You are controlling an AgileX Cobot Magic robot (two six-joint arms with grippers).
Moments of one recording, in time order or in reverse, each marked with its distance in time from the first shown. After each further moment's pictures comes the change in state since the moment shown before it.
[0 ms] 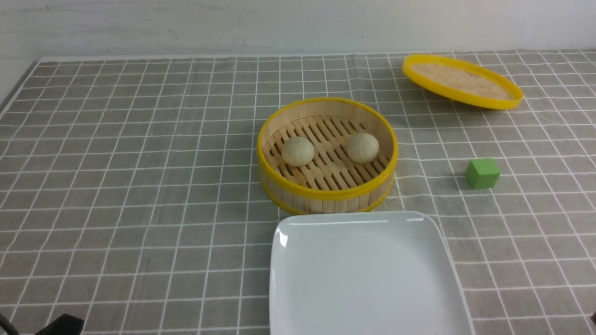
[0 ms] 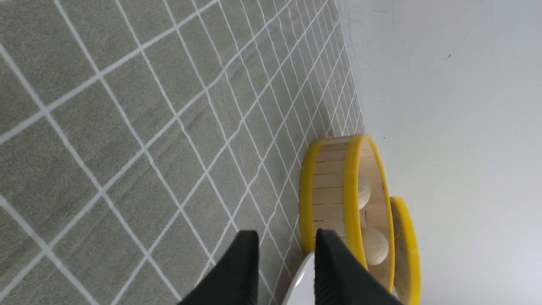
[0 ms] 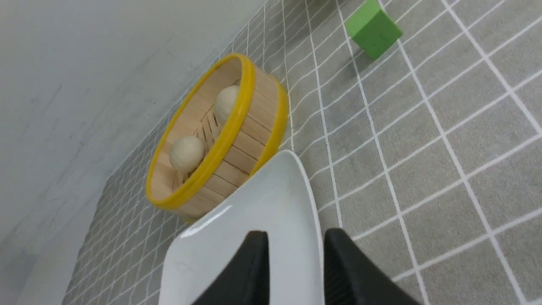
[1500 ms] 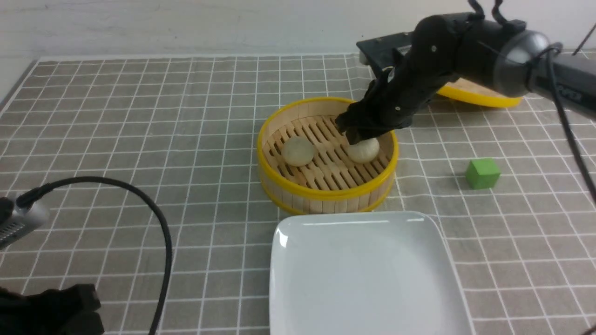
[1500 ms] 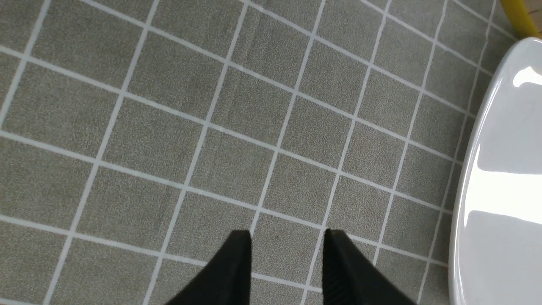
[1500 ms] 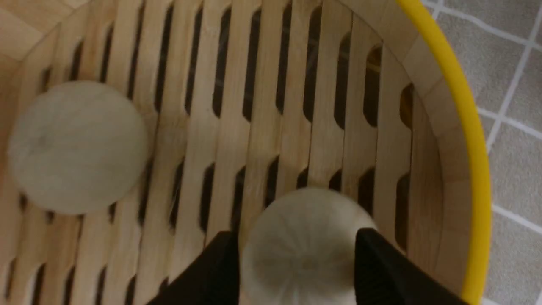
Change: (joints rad) right arm 0.269 2.205 -1.878 -0.324 0.468 -0.449; left arm 0.000 0.758 -0.513 0.124 0.484 0.559
